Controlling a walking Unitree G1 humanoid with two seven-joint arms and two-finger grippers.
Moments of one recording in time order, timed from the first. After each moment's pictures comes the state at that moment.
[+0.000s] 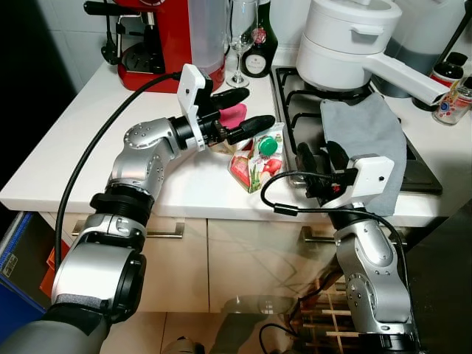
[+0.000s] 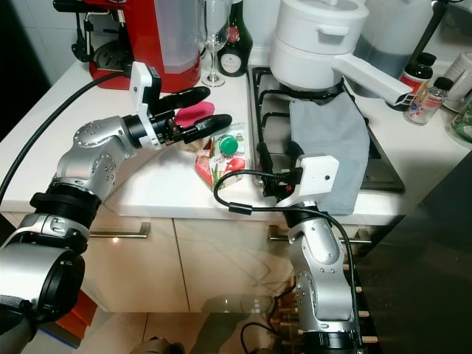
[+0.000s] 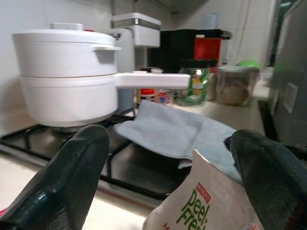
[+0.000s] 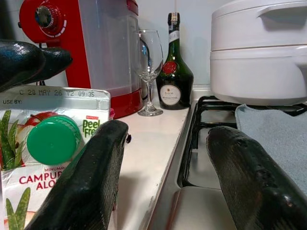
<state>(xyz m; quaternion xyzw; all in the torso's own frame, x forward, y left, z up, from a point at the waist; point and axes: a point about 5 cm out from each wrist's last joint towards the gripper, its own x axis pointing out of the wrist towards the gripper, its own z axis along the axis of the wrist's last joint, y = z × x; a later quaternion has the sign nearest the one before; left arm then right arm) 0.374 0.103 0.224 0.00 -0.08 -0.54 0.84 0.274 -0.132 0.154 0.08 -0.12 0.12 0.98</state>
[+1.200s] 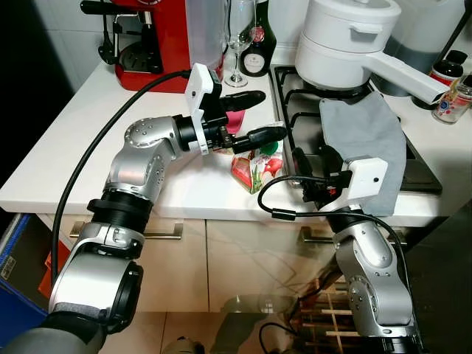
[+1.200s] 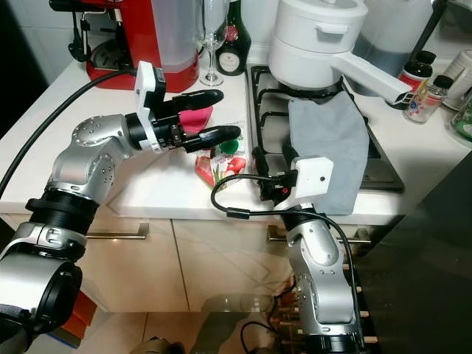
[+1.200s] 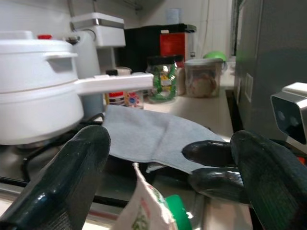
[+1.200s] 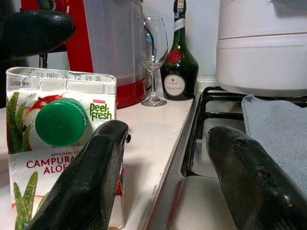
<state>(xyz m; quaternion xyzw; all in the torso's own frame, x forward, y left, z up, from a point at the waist) 0.356 0.093 0.233 0.03 -0.09 -0.60 0.80 0.272 -0.130 0.152 0.07 -0.10 0.14 0.98</state>
